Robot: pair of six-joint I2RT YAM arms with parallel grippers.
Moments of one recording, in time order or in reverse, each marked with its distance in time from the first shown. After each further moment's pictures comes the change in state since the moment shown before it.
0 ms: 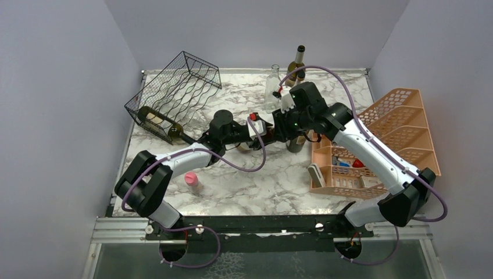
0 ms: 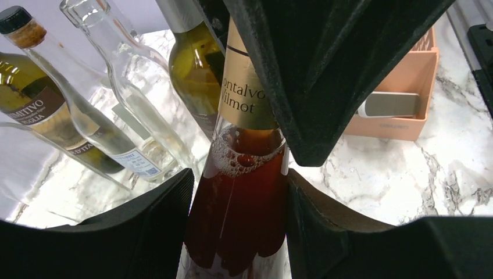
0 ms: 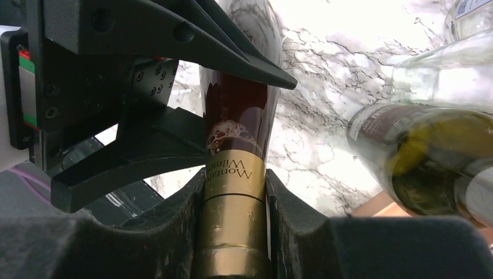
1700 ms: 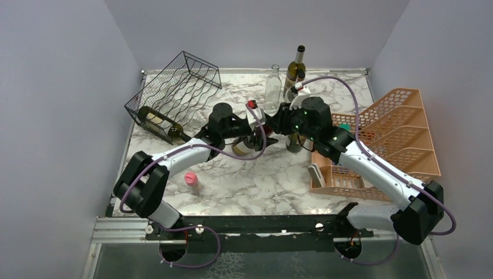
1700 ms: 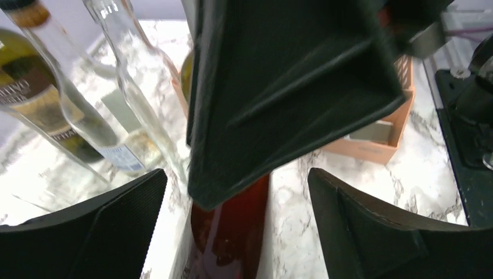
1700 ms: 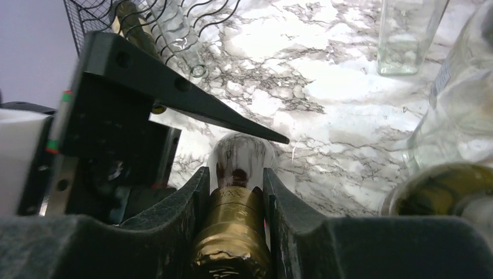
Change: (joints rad) left arm 0.016 0.001 0.078 -0.094 0.024 -0.165; right arm 0.002 -0.201 -0.425 0.708 0.165 0.296
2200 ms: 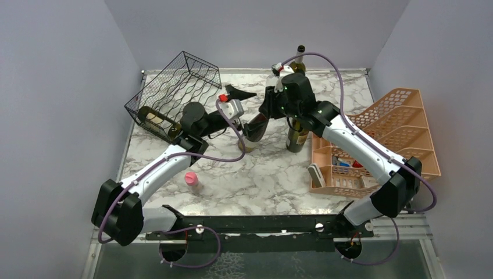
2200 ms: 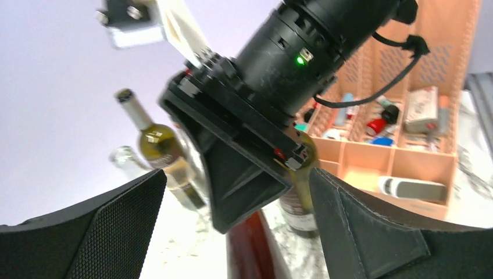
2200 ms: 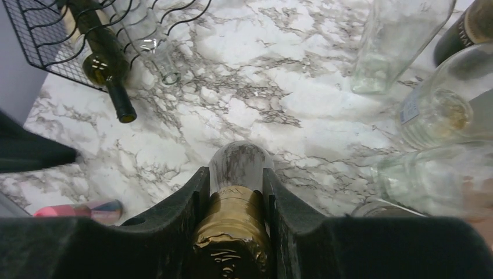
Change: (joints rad) left arm 0.067 -0.247 0.003 0.053 -0.042 -0.018; right arm 0.013 0.278 0.409 -0.269 0.076 -0.097
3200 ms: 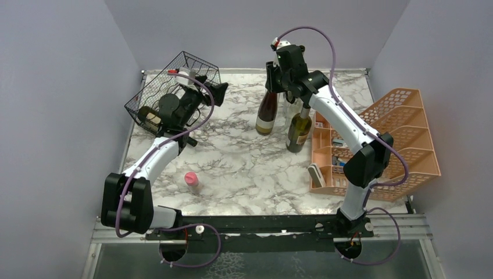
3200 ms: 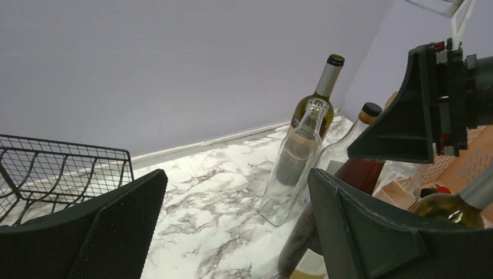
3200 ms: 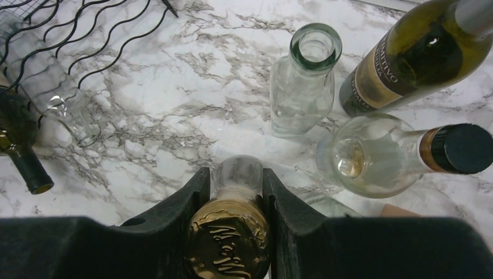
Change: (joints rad) left arm 0.345 0.049 -0.044 0.136 -0.376 -0.421; right arm -0.118 0.336 0.474 -0.227 0.102 -0.113
